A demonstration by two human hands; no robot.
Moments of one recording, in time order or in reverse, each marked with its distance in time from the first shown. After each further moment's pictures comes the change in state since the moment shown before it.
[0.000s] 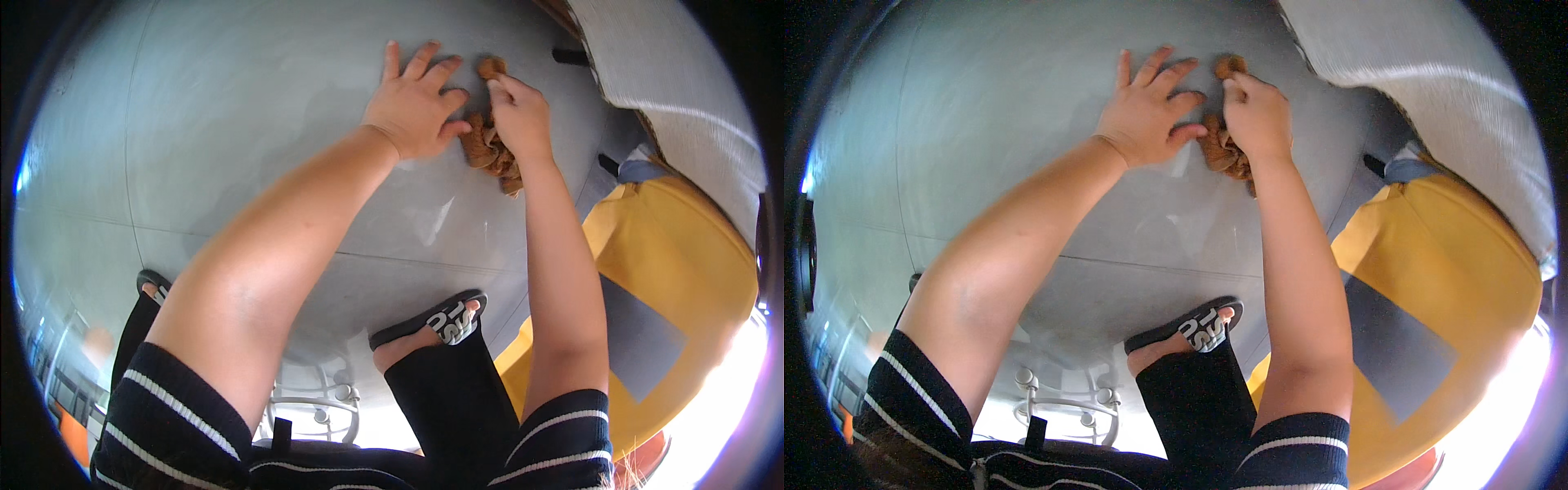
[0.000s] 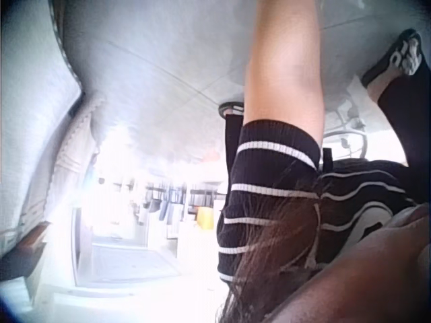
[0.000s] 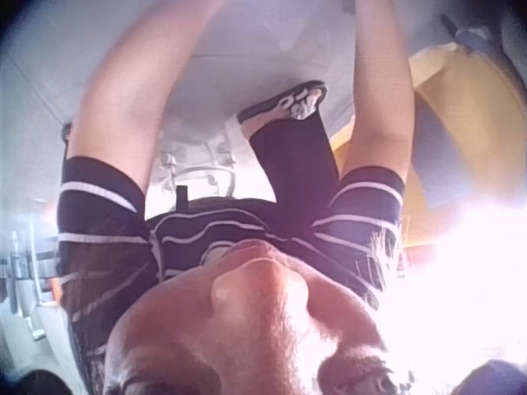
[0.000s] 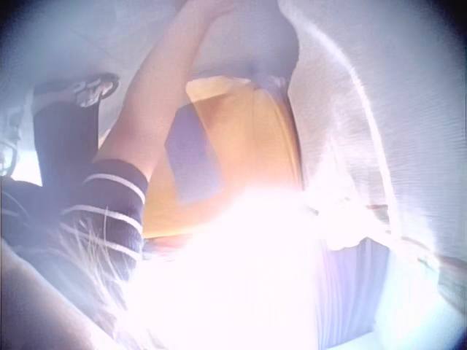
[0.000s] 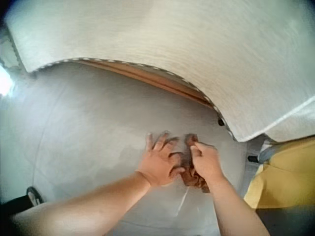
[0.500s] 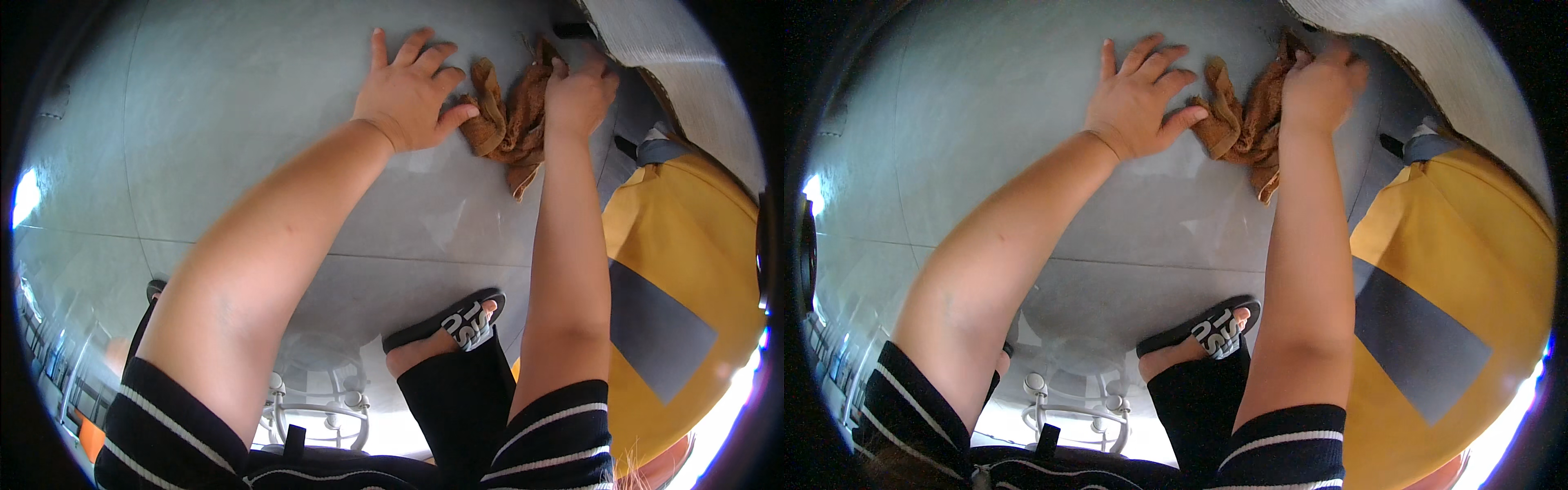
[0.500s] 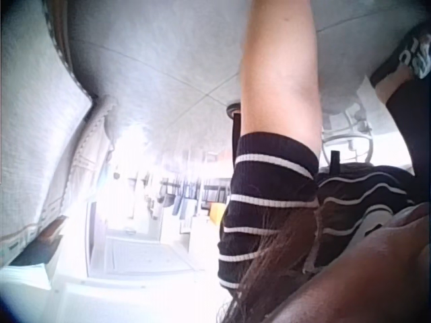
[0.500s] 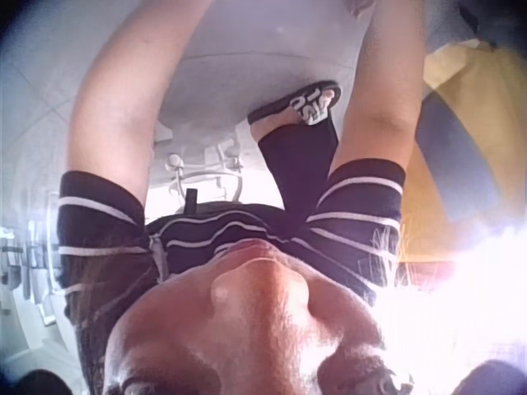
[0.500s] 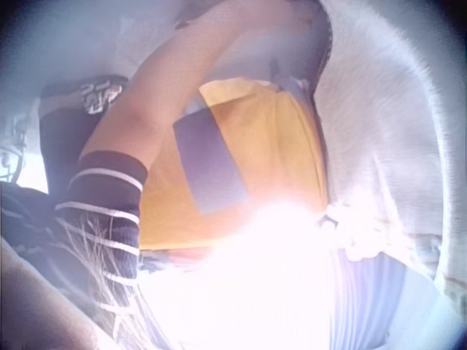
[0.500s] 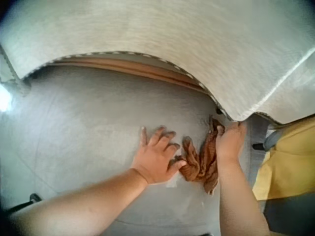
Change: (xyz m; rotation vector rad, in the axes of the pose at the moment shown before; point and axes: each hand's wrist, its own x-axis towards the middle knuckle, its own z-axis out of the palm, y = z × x) left_hand -0.008 0.001 0.006 0.050 0.086 -0.001; right_hand 0.010 0.026 -0.015 -0.441 0.684 0.091
